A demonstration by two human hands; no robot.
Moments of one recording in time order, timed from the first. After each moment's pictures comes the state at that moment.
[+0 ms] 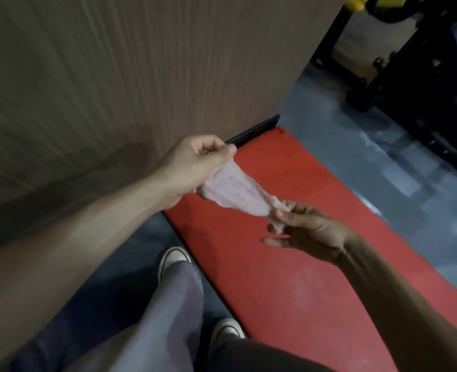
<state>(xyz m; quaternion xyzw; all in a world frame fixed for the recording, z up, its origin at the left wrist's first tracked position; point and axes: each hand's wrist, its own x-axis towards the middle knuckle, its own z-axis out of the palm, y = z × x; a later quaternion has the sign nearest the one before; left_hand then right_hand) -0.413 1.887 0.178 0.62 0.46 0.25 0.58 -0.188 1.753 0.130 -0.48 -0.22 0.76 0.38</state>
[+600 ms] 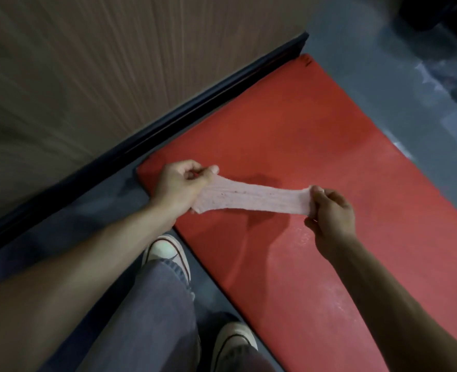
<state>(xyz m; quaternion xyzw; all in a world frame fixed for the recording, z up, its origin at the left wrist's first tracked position) -0.399 1.909 -0.060 0.55 0.58 0.22 0.56 -0.167 1.786 -0.059 -0.80 -0.02 0.38 0.47</state>
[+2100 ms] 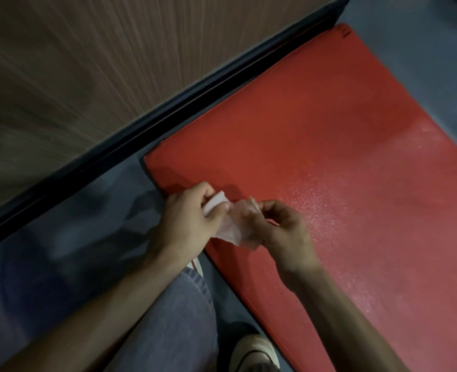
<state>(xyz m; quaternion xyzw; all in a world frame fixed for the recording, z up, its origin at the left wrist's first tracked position) -0.433 1.872 -0.092 0.68 0.58 0.09 0.43 -0.277 1.794 -0.083 -0.70 -0.18 0.55 0.42</state>
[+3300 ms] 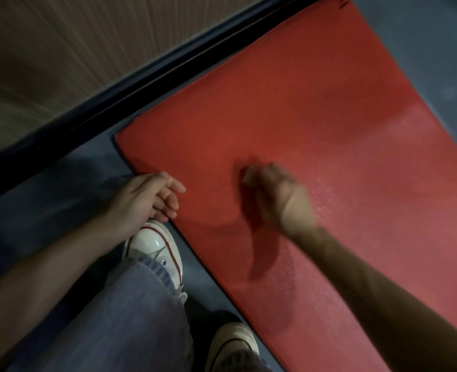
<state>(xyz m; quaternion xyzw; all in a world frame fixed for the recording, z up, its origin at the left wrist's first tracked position) -0.462 1.894 -0.118 0.47 0.59 0.09 0.65 -0.202 1.810 -0.151 -0.69 -0.65 0.26 0.17</state>
